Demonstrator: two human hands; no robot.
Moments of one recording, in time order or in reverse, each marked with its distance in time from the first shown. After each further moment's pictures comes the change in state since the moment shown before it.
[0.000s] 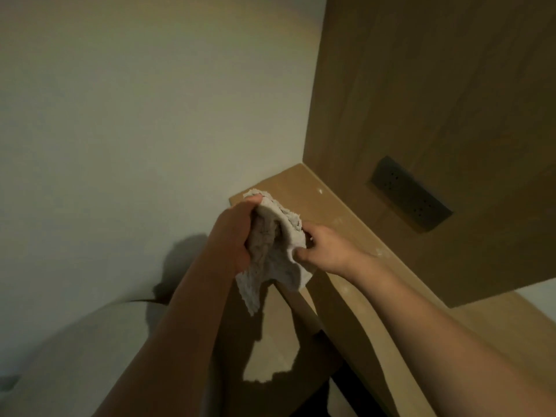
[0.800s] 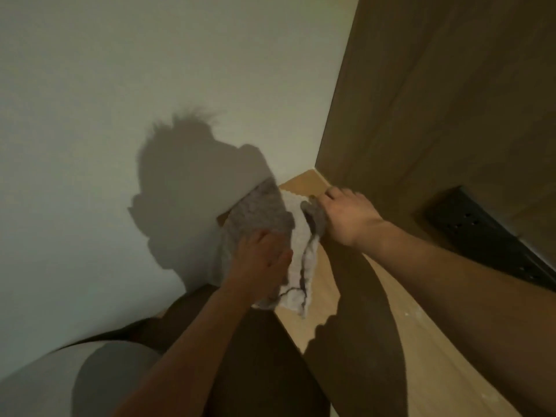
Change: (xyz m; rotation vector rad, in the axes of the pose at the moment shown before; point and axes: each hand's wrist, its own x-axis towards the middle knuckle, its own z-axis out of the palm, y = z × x) left_hand 0.192 -0.081 0.002 1.262 -0.134 0.319; right_hand 0.200 0.071 -0.048 -0.760 0.048 -0.040
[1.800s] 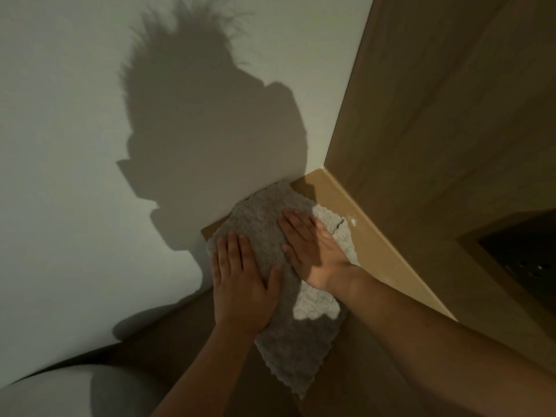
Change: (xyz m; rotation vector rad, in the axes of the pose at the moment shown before) left_hand 0.063 -0.060 0.083 0.277 0.278 -0.160; right_hand 0.070 -0.027 0.121 0.219 0.088 -0.189
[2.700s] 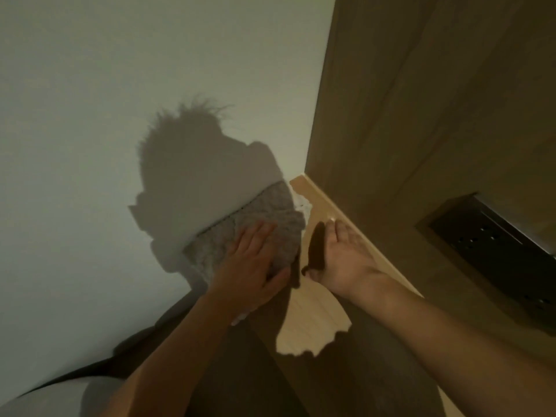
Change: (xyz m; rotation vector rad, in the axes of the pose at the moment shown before) left_hand 0.014 0.009 -0.053 0.003 -0.008 0.603; right_hand -0.075 -0.001 -0.068 0.087 -0.200 0.460
